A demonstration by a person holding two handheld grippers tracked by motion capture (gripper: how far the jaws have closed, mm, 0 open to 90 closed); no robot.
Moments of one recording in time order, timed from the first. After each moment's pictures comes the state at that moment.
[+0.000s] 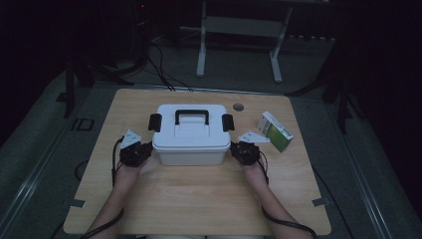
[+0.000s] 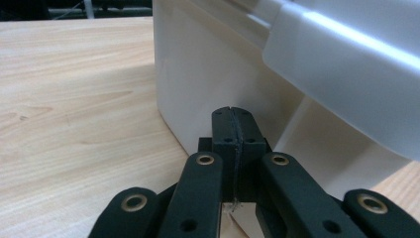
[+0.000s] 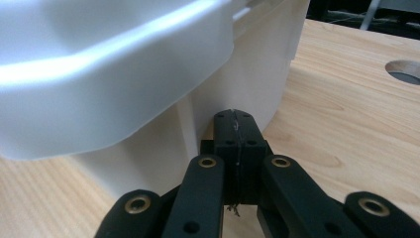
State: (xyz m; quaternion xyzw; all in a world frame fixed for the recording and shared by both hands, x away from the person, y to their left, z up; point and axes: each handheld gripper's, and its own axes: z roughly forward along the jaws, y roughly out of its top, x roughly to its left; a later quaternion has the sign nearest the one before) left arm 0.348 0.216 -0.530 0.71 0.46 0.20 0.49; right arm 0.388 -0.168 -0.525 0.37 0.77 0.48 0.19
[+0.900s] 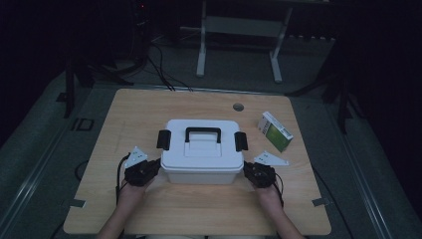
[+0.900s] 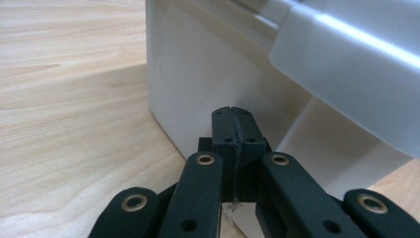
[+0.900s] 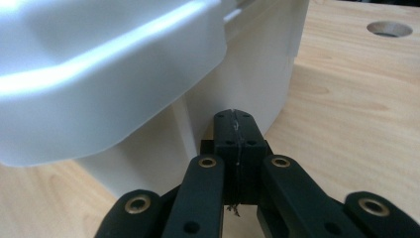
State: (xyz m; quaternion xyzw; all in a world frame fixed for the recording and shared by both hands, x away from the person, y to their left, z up) left arm 0.293 0.188 -0.531 0.73 0.43 0.17 0.51; right arm 0.317 -0.207 -0.524 0.39 0.76 0.49 0.17
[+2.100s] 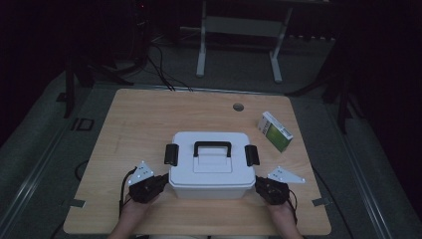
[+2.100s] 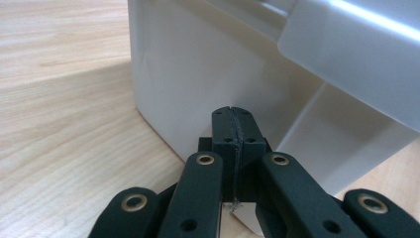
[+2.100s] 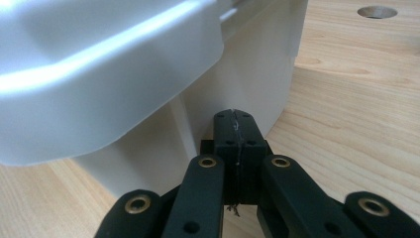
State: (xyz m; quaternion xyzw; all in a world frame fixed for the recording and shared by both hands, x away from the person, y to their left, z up) left arm 0.255 0.168 -0.535 0.74 0.40 0.13 0.52; right arm 0.272 -0.240 -0.526 0.39 0.76 0.49 0.16
